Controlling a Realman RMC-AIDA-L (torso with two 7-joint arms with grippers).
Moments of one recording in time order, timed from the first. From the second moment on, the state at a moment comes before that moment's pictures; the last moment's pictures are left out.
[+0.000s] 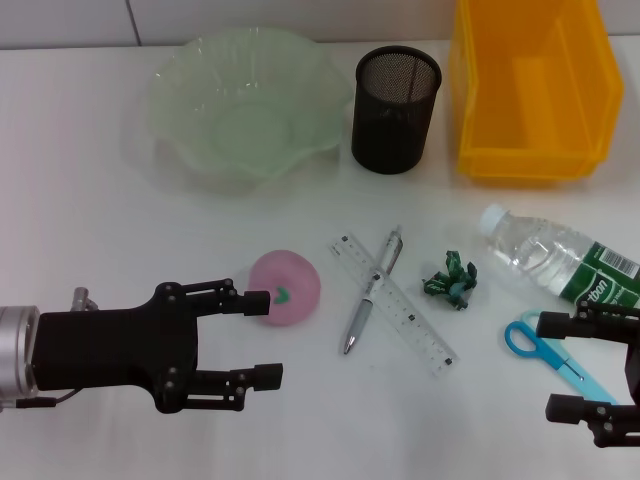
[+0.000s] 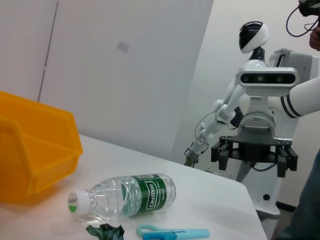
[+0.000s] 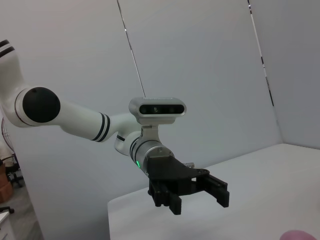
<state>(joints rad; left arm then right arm) -0.38 -2.06 0.83 0.60 1.92 1.83 -1.18 0.30 2.01 -0.55 -0.59 -2.06 -2.06 1.08</state>
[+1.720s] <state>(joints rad) -0.54 -2.08 0.98 0.52 1.95 1.36 -1.34 0.29 2.01 -0.54 -0.58 -2.06 -2.01 1.08</state>
